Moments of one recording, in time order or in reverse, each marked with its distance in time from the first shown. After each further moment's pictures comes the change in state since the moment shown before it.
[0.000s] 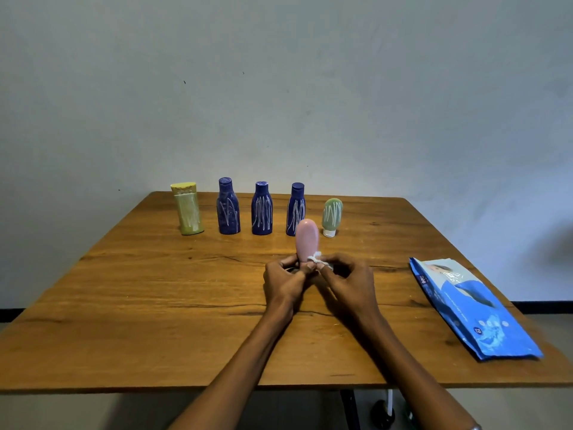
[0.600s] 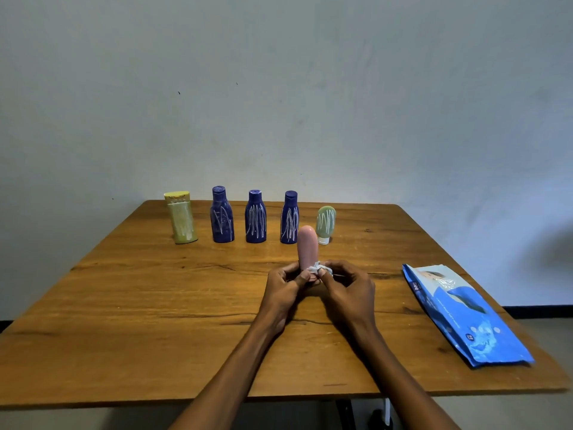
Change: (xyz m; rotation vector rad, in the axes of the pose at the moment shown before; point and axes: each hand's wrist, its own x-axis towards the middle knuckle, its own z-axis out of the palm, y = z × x) left_hand -0.011 0.017 0.001 -0.171 -0.273 -0.057; right_hand -0.006 0.000 -0.004 0.093 0.138 0.040
